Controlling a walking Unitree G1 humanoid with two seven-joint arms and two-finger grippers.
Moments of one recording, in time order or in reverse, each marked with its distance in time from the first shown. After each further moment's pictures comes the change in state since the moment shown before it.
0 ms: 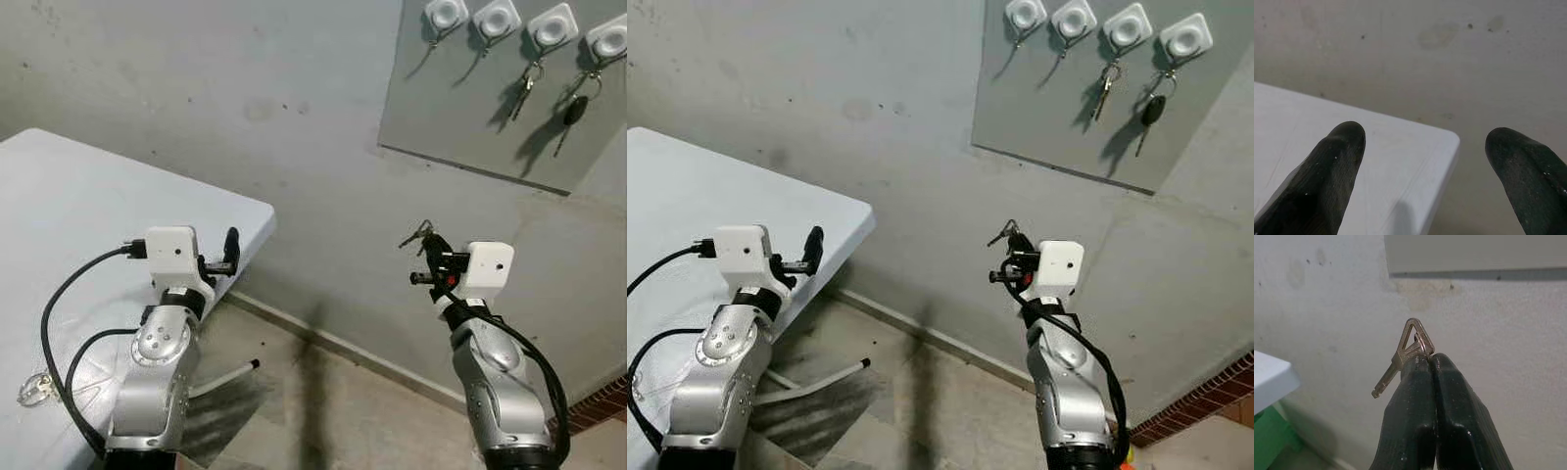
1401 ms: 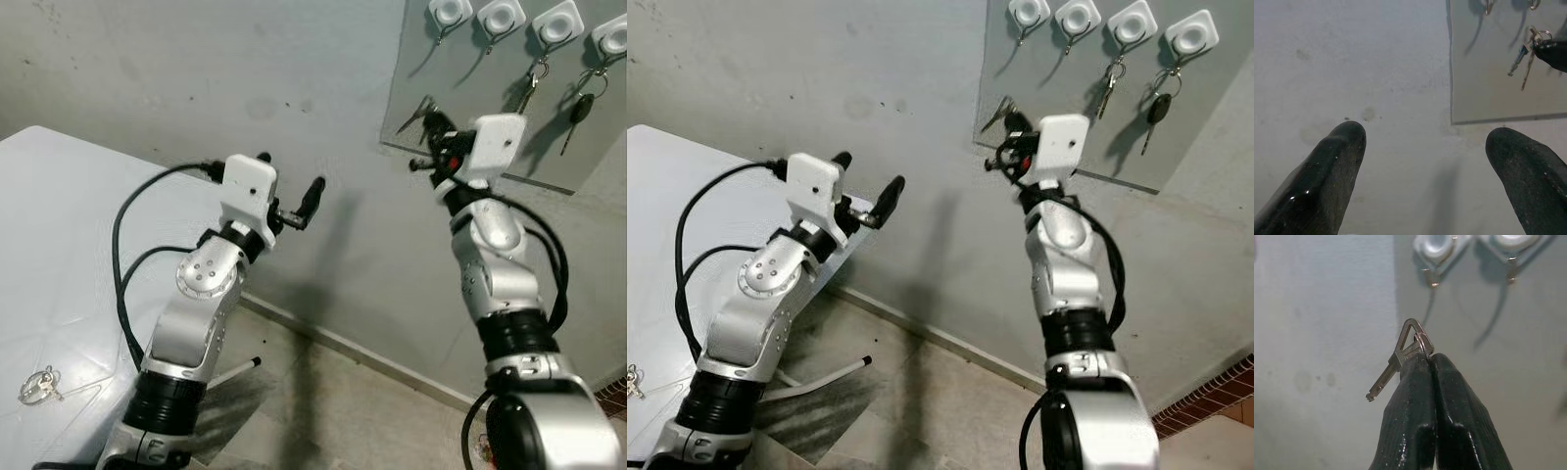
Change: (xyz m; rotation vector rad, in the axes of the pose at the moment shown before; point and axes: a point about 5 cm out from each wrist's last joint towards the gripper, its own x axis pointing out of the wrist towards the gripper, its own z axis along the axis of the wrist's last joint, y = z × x) left arm 0.036 -0.066 0.068 0.110 -0.216 -0.425; right arm 0.096 0.004 0.103 -0.084 -0.292 0.092
